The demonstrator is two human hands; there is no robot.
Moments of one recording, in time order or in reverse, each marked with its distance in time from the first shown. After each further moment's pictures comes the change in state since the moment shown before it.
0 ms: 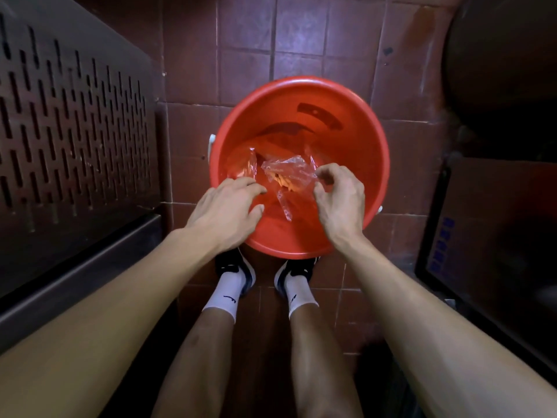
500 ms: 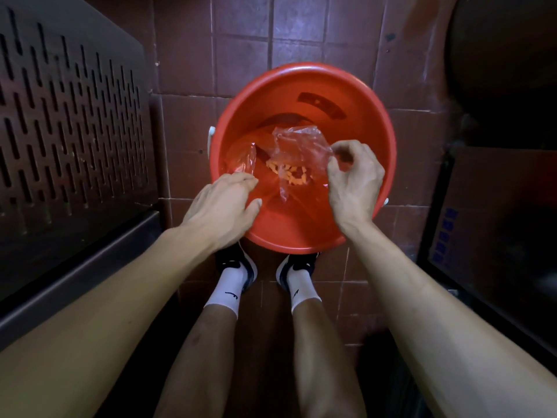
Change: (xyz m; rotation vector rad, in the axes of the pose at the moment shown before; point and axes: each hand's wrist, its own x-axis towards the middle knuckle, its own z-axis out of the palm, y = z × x) left_hand 0.000 -0.015 0.004 -0.022 0.014 -0.003; right_hand 0.010 -0.013 -0.003 0.082 0.235 -0.006
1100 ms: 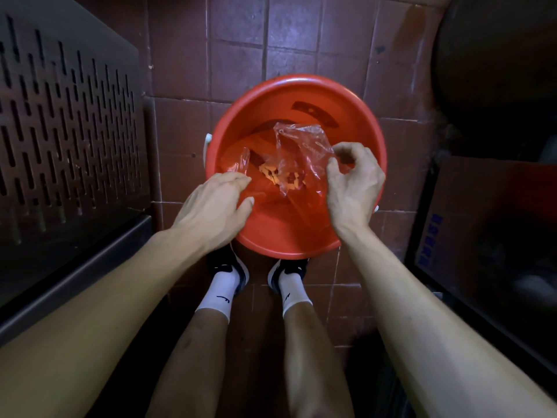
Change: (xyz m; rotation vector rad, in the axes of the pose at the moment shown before) left_hand 0.002 -0.004 -0.010 -0.057 0.057 0.016; right_hand 0.006 -0.019 -0.009 0.013 0.051 0.060
